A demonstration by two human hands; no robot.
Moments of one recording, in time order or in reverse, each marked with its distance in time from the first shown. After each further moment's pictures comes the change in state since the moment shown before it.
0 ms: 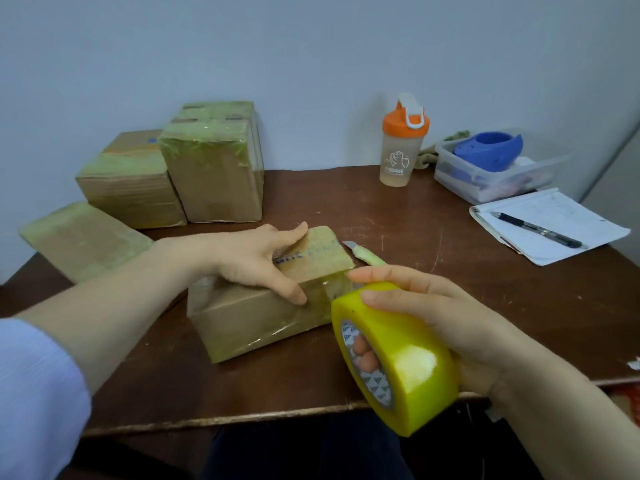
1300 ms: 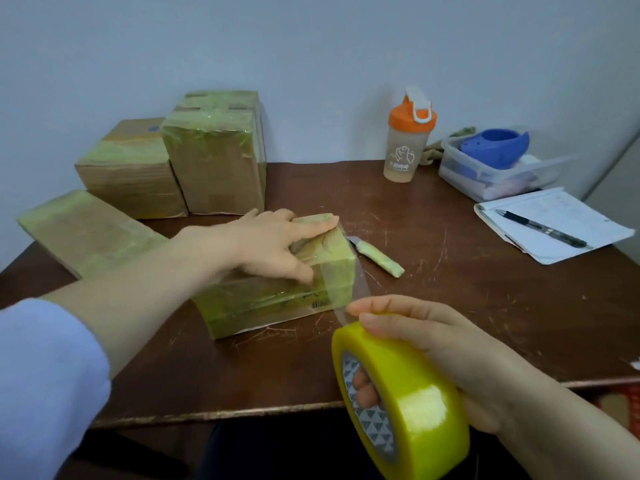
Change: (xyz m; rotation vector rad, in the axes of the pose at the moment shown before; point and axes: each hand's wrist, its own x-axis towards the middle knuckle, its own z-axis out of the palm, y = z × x) left_hand 0.009 0.010 0.001 0.313 0.111 -0.024; right_hand -0.019 0.013 0.022 0.115 0.072 0.111
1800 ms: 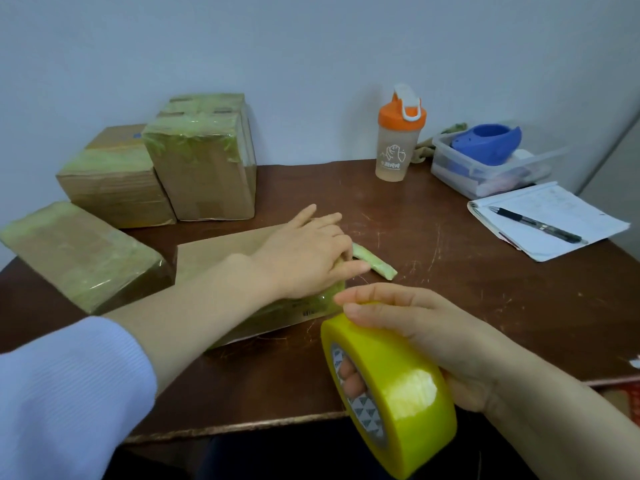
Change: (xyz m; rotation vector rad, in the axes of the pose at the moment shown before) left_hand 0.028 0.045 0.023 0.090 0.321 0.256; right_hand 0.014 -0.011 -0.010 -0.029 -0.065 0.011
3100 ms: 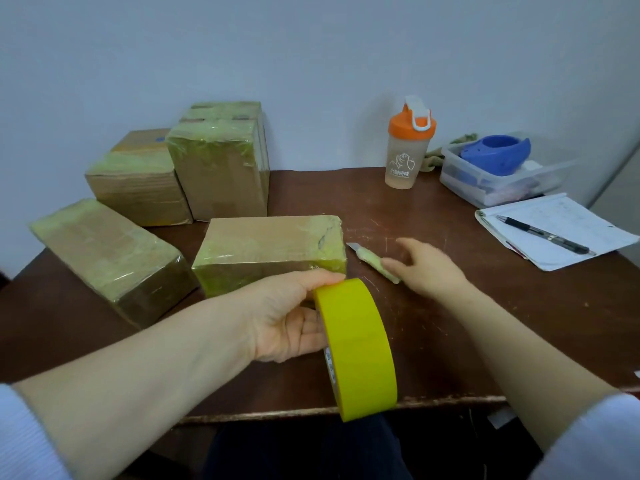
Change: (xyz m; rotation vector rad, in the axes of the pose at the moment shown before) left_hand -0.056 0.029 -0.002 -1.905 -0.192 -0.888; right_hand 0.091 -0.020 -0.082 -1.224 0.654 -0.094
